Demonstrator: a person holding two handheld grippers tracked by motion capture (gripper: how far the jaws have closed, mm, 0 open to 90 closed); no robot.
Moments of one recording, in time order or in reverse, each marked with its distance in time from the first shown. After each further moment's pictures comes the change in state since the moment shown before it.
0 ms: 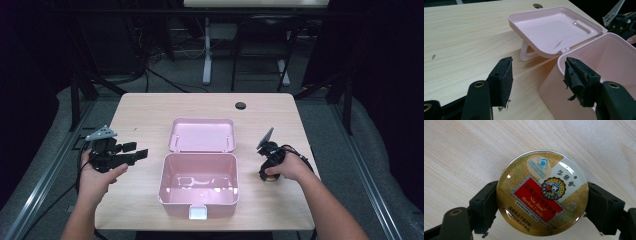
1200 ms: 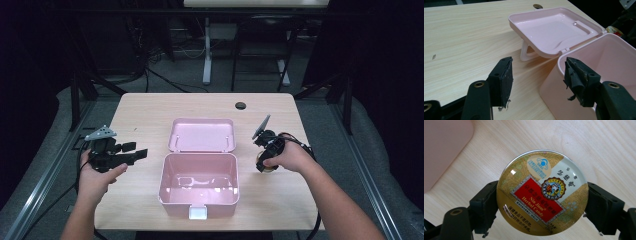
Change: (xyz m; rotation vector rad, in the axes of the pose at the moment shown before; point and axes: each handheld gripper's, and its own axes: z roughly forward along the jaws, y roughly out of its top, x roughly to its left) left arm 0.001 0.000 -0.001 -0.006 -0.003 -0.005; right arm 0.025 0.011 -0.067 -0.063 -0.023 -0.090
